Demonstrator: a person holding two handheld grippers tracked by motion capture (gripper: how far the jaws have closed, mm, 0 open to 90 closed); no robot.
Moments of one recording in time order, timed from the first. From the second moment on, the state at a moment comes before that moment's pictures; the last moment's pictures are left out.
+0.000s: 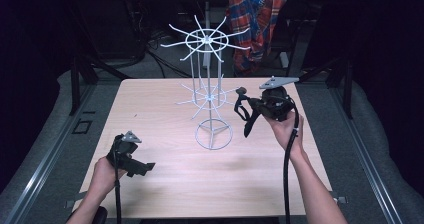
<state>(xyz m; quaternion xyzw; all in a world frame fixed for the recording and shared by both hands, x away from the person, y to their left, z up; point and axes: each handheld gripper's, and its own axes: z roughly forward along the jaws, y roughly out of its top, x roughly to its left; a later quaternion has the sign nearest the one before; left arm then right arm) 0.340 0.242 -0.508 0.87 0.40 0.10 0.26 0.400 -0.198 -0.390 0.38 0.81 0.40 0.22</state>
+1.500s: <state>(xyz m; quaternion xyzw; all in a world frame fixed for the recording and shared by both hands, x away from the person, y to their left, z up) 0.340 0.242 -0.509 0.87 0.40 0.10 0.26 0.407 -0.176 -0.401 0.37 0.81 0.41 0.20</state>
